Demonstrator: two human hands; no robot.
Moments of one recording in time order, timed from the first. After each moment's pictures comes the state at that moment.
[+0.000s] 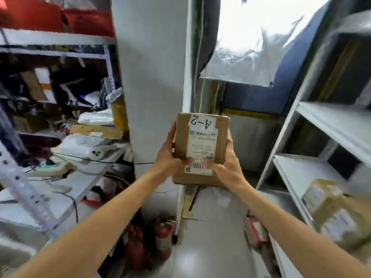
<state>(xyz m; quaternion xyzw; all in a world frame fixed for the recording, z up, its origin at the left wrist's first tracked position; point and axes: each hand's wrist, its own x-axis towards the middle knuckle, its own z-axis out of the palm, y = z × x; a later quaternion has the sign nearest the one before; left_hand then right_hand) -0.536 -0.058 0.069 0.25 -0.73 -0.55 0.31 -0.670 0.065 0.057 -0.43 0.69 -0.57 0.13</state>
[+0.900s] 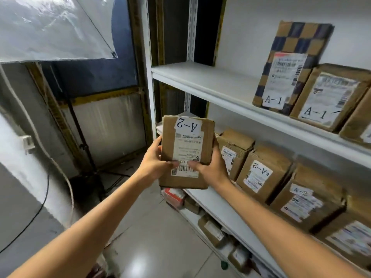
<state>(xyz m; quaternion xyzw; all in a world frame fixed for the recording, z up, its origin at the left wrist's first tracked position) -0.785 -0.007 0.003 -0.07 -0.75 -0.66 -0.03 -0.774 0.177 -0.011 -0.01 0.79 -0.61 -0.08</state>
